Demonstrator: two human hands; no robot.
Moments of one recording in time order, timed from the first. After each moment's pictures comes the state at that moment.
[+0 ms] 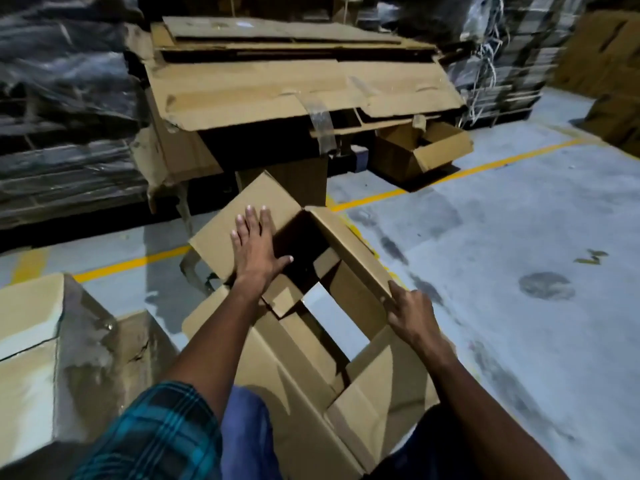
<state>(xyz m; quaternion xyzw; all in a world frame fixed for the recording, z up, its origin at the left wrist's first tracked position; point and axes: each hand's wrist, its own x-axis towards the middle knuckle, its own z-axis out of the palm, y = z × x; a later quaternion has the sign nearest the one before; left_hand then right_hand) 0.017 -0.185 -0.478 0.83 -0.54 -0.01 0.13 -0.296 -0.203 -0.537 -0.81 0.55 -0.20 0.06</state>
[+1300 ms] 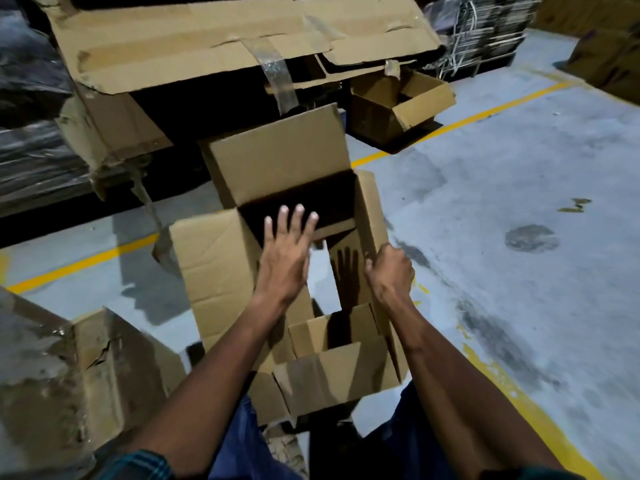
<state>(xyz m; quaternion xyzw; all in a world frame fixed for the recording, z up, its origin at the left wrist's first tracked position) -0.076 -0.174 -0.515 0.65 -0.72 0.18 0.13 -0.269 -0.222 -0.532 -0.66 0.72 -0.17 0.12</state>
